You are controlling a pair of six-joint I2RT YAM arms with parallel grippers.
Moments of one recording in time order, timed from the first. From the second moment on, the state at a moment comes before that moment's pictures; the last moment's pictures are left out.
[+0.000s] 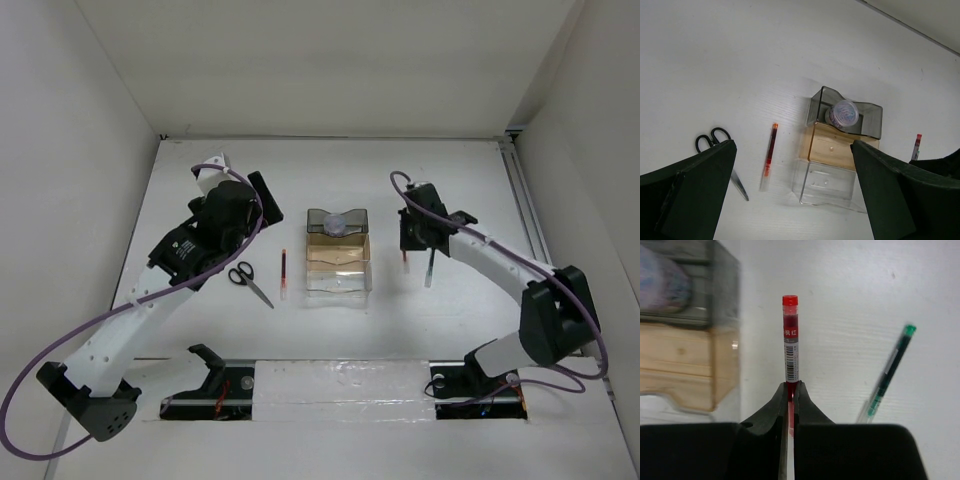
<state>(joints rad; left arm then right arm) -0.65 1.03 1.24 -0.80 -0.56 -0.75 0.44 1.48 0.99 -0.49 0.17 0.39</state>
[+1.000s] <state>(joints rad) -0.65 0.91 1.18 -0.91 -0.56 -0.75 0.77 1.85 1.46 -0.55 -0.14 -0.36</state>
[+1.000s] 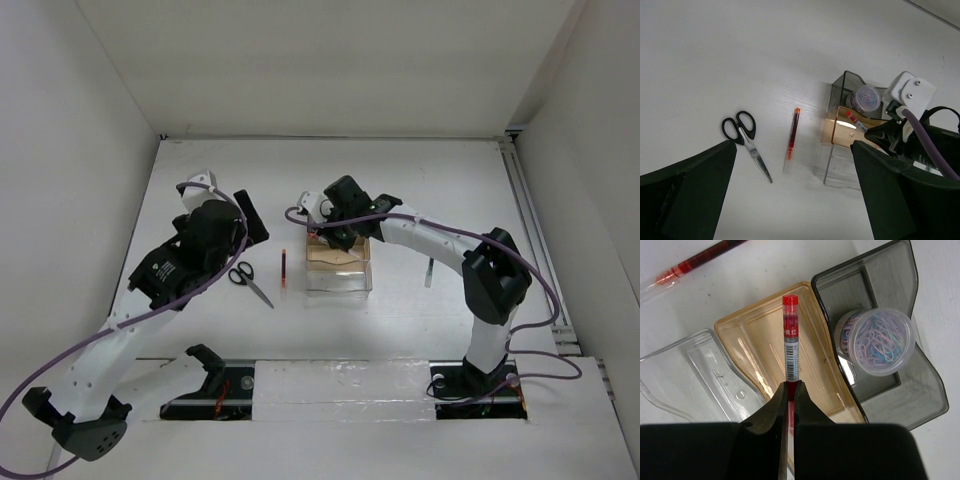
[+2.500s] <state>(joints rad) -0.65 0.89 1.10 -0.89 -0.56 -0.74 0.75 1.84 1.46 -0.55 -0.08 -0.43</state>
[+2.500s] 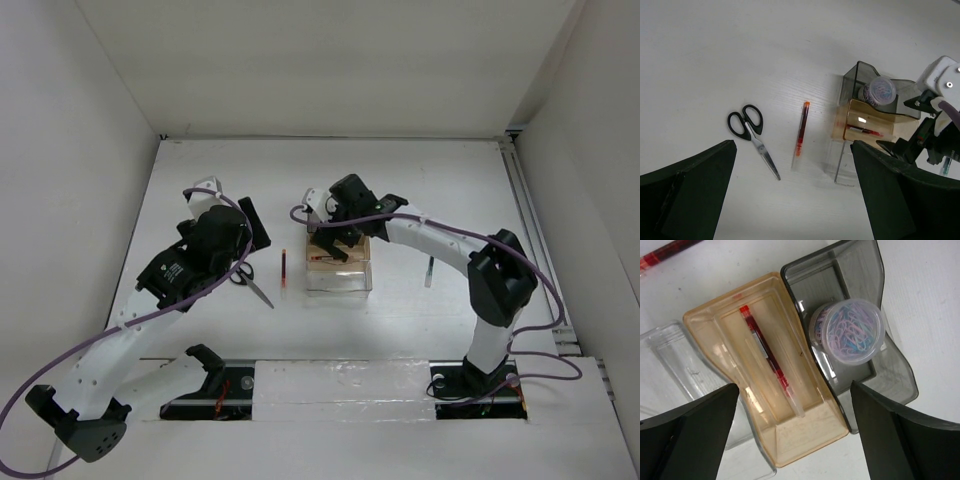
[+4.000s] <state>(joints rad) -0.55 0.96 1.01 -0.76 -0.48 -0.67 0.24 1.70 1.02 -0.52 0.34 0.63</state>
